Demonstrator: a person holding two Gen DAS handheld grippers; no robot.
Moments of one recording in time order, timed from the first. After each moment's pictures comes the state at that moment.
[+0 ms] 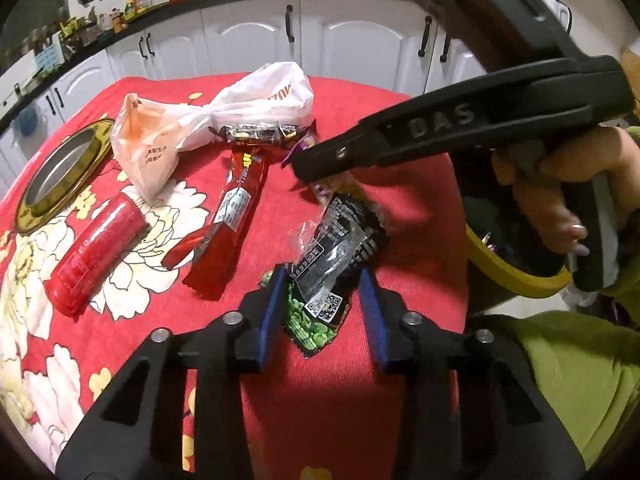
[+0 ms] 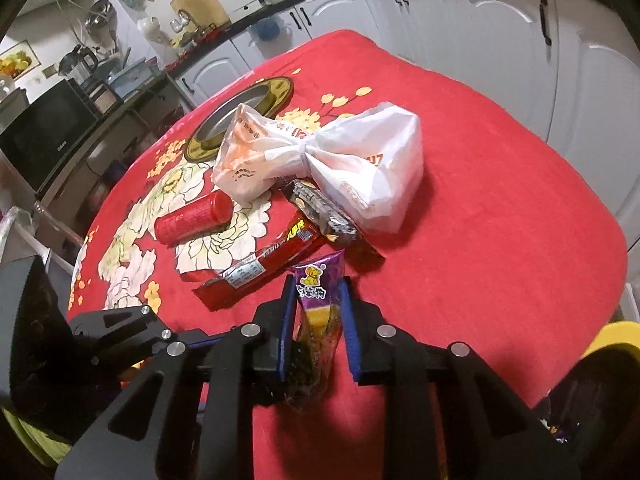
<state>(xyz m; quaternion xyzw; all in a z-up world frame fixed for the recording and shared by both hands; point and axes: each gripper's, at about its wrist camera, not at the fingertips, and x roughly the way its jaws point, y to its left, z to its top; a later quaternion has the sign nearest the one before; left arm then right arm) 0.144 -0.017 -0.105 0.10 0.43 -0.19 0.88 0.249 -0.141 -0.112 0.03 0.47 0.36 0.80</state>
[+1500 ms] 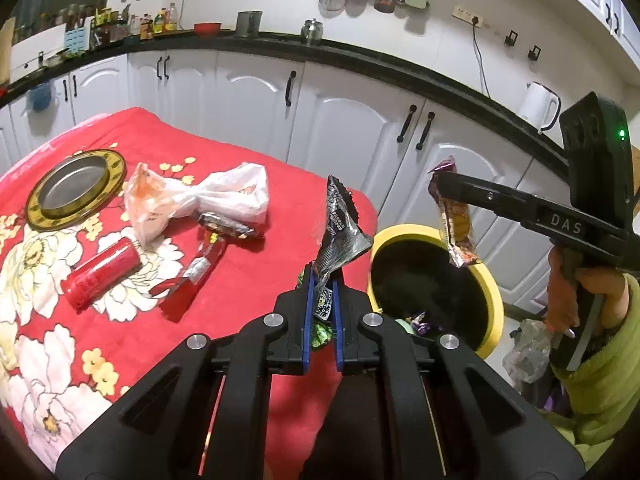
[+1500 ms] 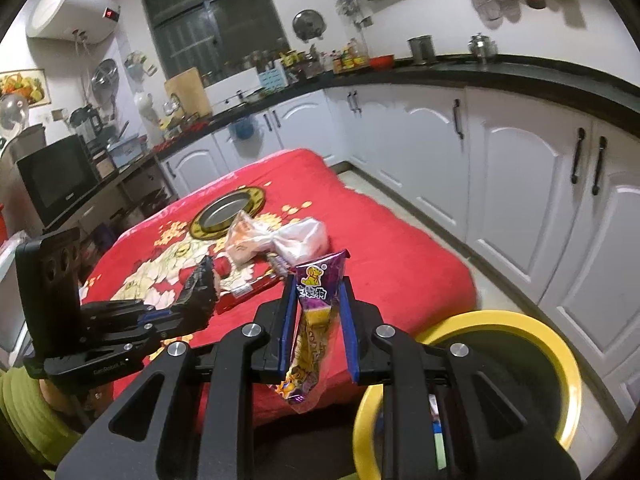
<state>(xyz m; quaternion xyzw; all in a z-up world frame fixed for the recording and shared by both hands) 0.110 -0.038 -0.022 -0.03 0.35 -0.20 0.91 0.147 -0.266 -0.020 0.06 0.31 0.28 0.91</state>
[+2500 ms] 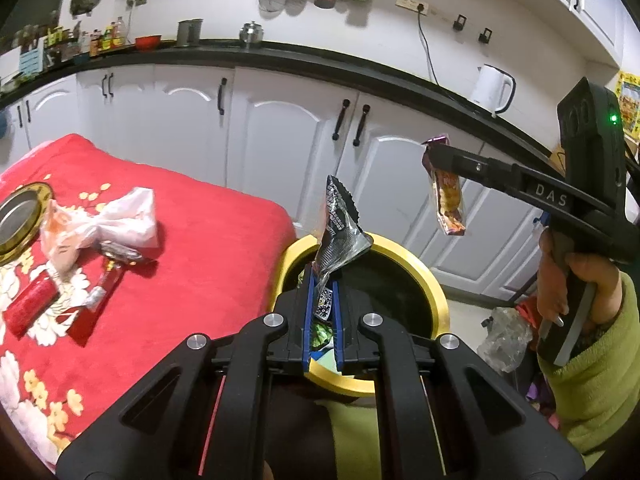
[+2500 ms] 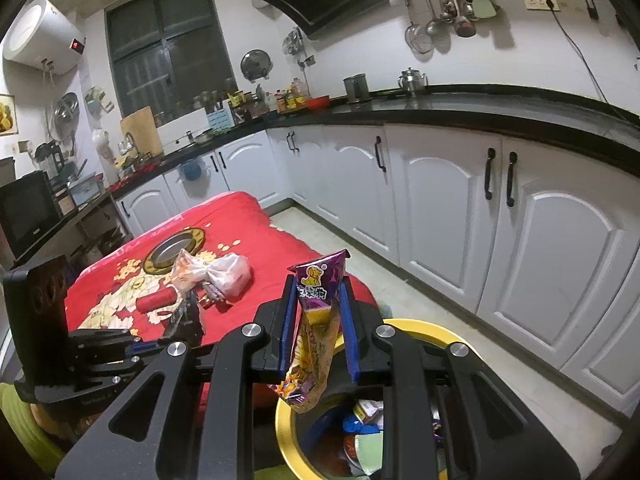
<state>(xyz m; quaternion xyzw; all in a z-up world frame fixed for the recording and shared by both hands) 0.104 -0.127 -0.016 -0.01 0.34 -0.28 0.90 0.109 -0.359 -0.002 0.08 0.25 0.18 0.95</state>
